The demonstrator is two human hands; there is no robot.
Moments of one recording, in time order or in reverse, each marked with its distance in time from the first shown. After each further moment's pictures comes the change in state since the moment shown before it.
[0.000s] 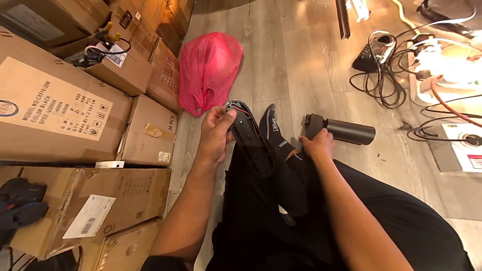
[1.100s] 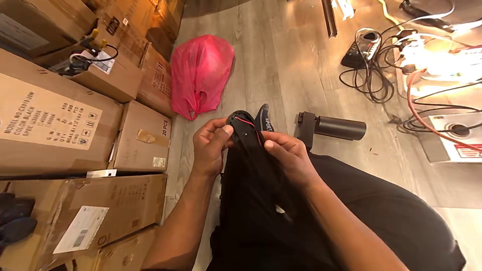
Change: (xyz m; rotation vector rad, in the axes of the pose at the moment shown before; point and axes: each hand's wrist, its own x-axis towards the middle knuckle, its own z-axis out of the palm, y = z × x) left_hand -0.012 -0.019 -0.001 -0.074 -0.116 0.246; right_hand -0.116 -0.073 -0.037 1.031 -0.638 -0.583
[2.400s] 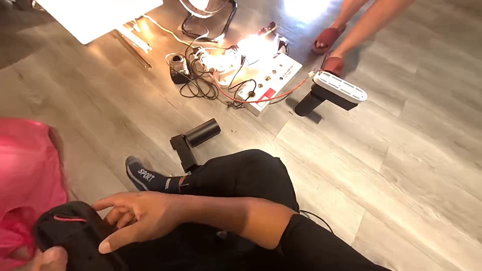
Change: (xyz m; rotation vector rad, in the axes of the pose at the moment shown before) left_hand 0.002 -0.020 0.018 0.295 -0.202 0.000; right_hand 0.004 -0.024 -0.008 -0.093 -0.140 -0.063
